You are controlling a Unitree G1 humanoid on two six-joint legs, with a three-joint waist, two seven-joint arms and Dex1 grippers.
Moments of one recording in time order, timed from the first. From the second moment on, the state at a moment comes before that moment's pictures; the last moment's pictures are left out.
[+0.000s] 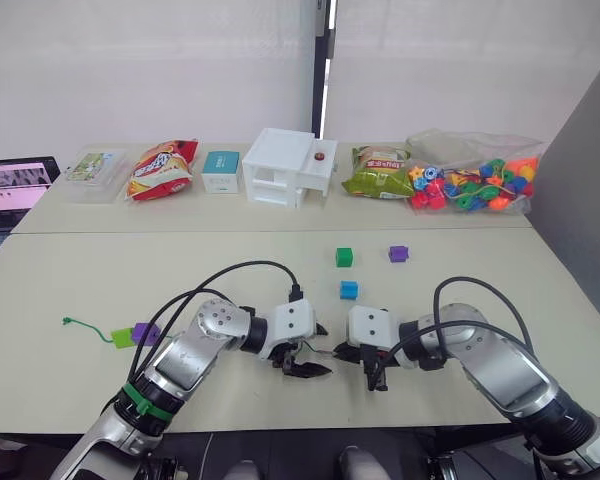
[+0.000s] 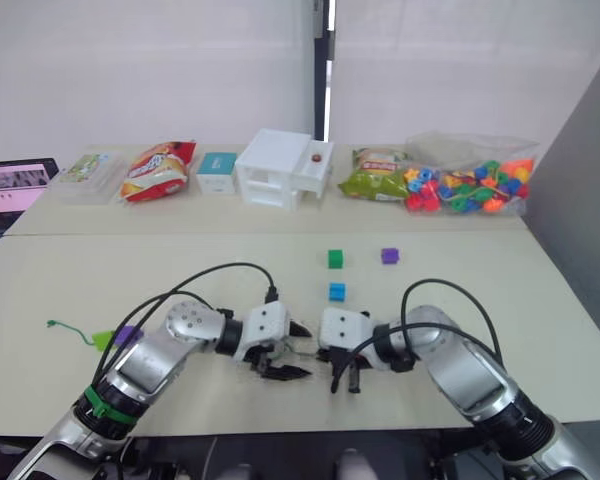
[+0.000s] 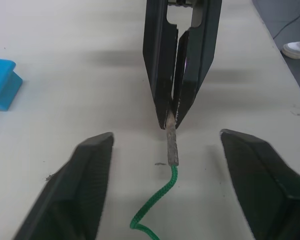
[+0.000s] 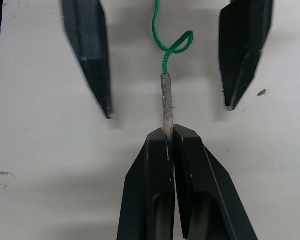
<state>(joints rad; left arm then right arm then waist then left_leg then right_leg) -0.48 0.51 -0.44 -0.13 -0.12 0.38 -1.11 -0.43 -0.75 0.42 -0.40 0.10 0.61 1.05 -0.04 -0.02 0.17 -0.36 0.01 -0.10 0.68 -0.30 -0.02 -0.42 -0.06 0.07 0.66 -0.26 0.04</state>
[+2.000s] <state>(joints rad) -0.43 0.62 -0.37 -0.18 -0.15 0.43 -1.14 -0.47 -0.15 -0.14 0.14 0.05 0.44 0.08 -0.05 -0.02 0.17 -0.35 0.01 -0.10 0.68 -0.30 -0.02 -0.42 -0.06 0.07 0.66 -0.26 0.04</state>
